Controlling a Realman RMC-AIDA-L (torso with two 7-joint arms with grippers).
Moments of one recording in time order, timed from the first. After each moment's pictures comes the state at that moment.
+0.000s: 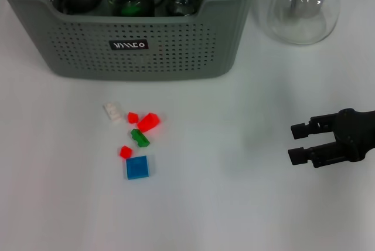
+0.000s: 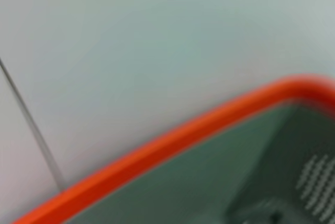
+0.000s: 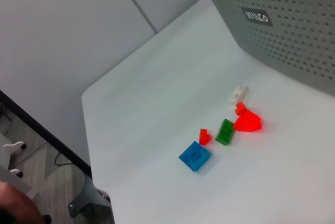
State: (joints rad) left arm -0.92 -2.06 1.01 1.24 2.75 1.24 -2.62; right arm 0.53 1.97 -0.85 -0.70 -2.14 -1.79 1.73
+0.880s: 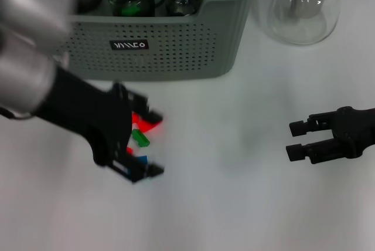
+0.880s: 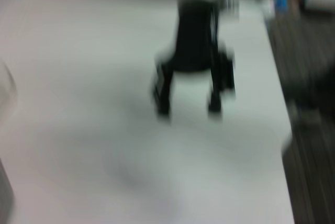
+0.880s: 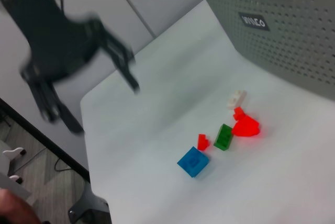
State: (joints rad) left arm -0.44 -2.16 1.16 1.67 2.27 1.99 -1.94; right arm 0.54 1.97 -0.83 -0.67 -2.14 -1.78 1.73
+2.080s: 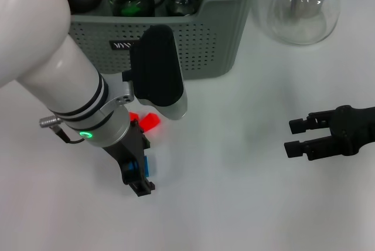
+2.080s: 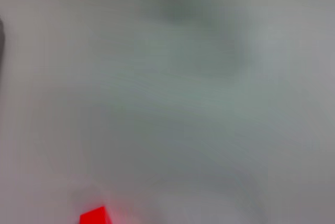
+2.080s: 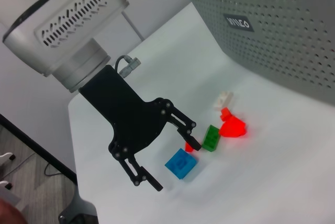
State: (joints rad) left arm -0.48 -2.17 1.73 1.44 2.69 1.58 -2.25; right arm 0.54 1.97 -0.83 -0.66 -2.14 -1.74 1.73
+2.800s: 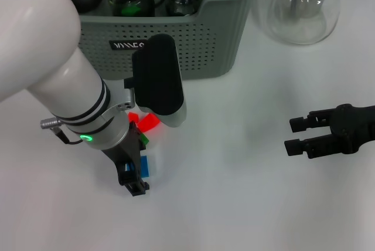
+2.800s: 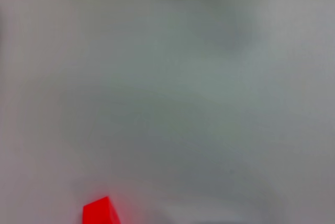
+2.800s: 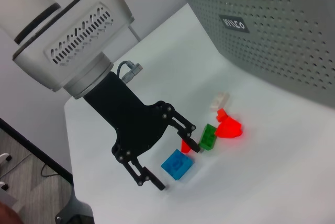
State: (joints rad) left arm -0.48 -2.17 1.76 1.40 2.72 1.55 -2.23; right arm 0.54 1.97 -0.83 -0.66 -2.14 -1.74 1.73
